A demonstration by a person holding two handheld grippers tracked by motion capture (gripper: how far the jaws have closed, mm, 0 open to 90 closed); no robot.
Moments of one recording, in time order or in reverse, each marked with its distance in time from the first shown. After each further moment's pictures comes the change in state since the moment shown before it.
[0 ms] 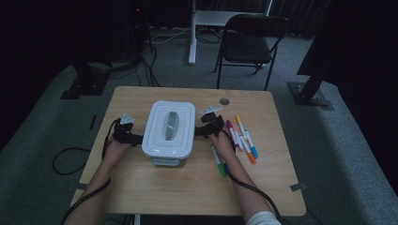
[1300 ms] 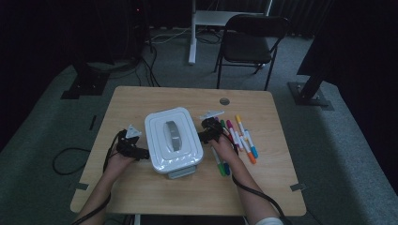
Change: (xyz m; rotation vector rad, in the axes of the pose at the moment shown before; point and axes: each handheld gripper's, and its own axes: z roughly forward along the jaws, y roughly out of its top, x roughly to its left) left arm -0.061 -0.017 -0.038 0.040 -0.028 0.089; right arm 0.012 -0.015 -0.019 -0.007 0.146 -0.039
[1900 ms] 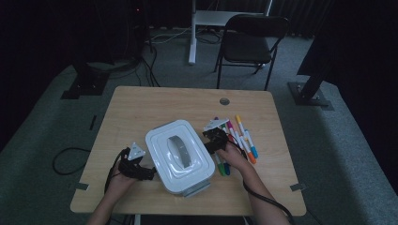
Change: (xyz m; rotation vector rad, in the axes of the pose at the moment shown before) left arm -0.062 -0.029 -0.032 -0.017 -0.046 0.037; right arm 0.007 -0.025 -0.022 0.031 0.156 -0.140
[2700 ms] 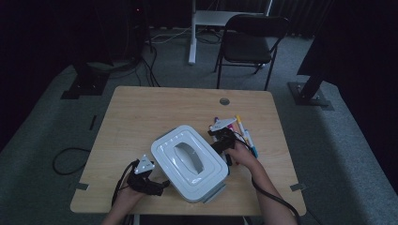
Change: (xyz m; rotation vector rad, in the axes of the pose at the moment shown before) left arm -0.042 -0.005 -0.007 -0.013 -0.133 0.000; right arm -0.019 -0.009 -0.019 -0.031 0.018 -0.078
